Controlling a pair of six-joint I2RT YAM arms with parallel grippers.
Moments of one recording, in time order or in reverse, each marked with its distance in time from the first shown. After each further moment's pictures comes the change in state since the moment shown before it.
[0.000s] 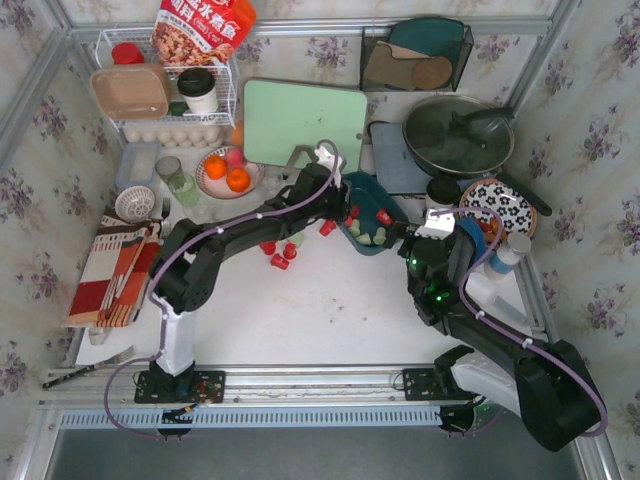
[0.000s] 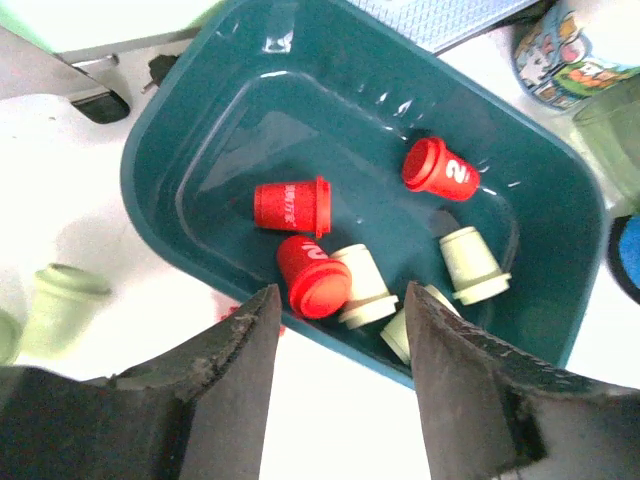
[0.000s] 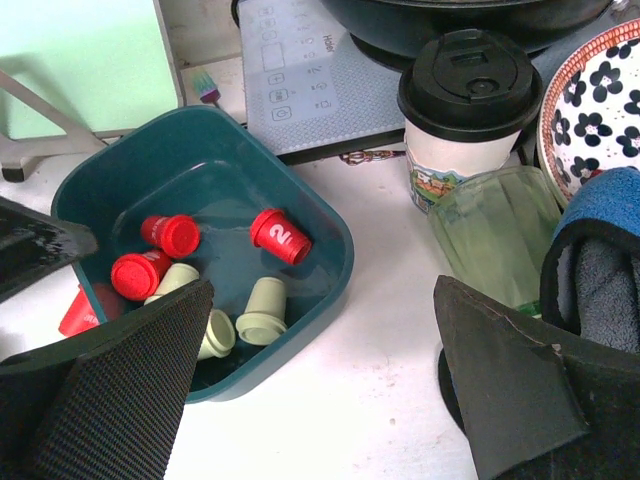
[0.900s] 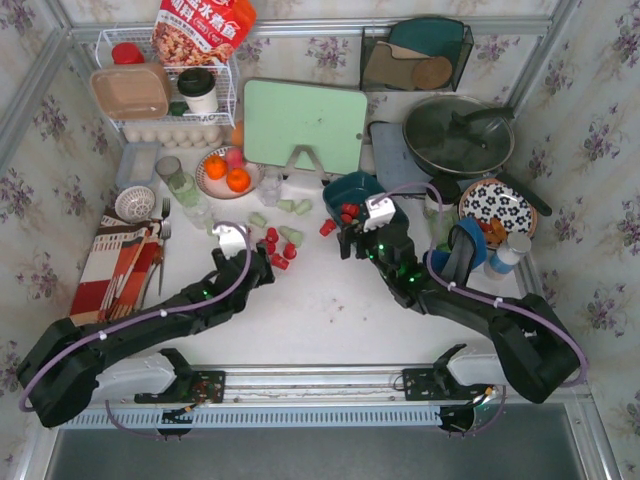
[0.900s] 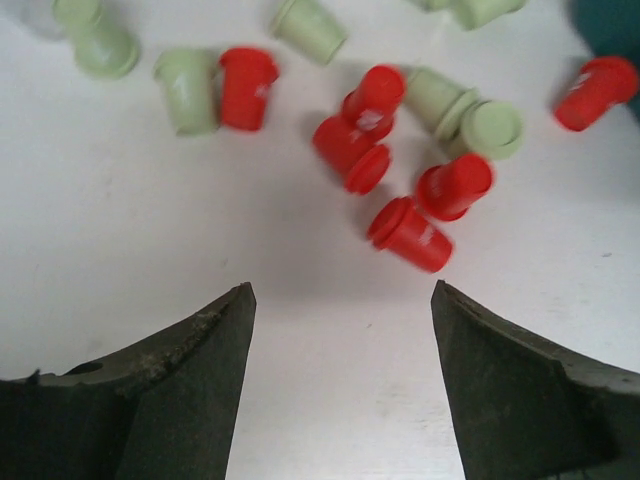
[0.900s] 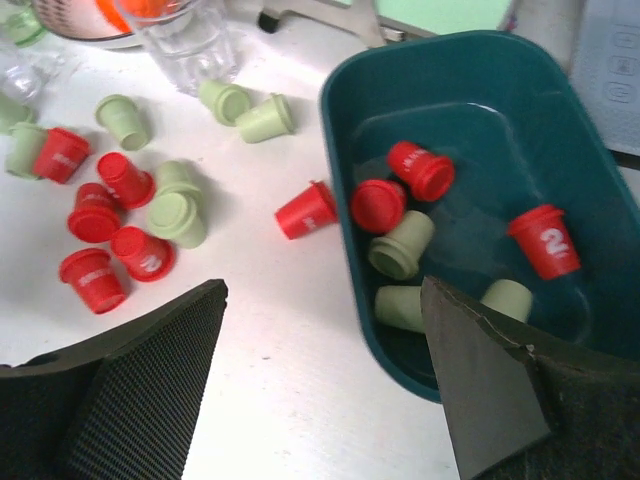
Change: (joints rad) left arm -0.101 -0.917 -0.951 -0.056 -0.627 -0.282; right arm 0.136 0.254 0.173 -0.022 -0.414 -0.077
